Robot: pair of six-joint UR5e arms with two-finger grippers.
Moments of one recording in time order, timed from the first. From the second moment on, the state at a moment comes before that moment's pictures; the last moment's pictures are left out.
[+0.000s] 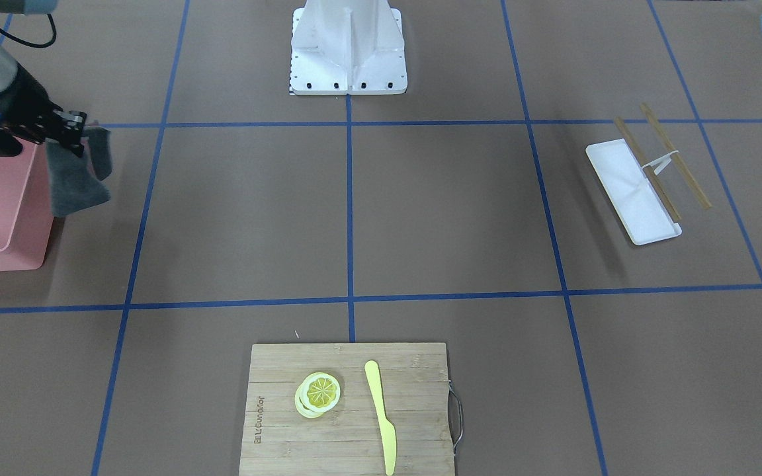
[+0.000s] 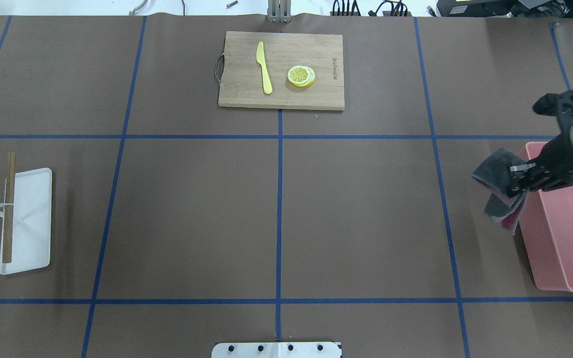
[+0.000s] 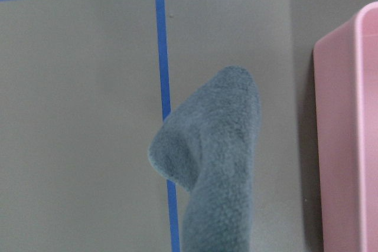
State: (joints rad) left arm -1.38 -1.58 -1.85 -1.79 -2.24 -0.44; right arm 1.00 -1.62 2.16 -1.59 2.30 0.85
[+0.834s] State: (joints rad) left arm -1.39 -1.52 -1.84 -1.79 -2.23 -0.34; right arm 1.30 -1.86 2.01 -1.58 2.32 0.22
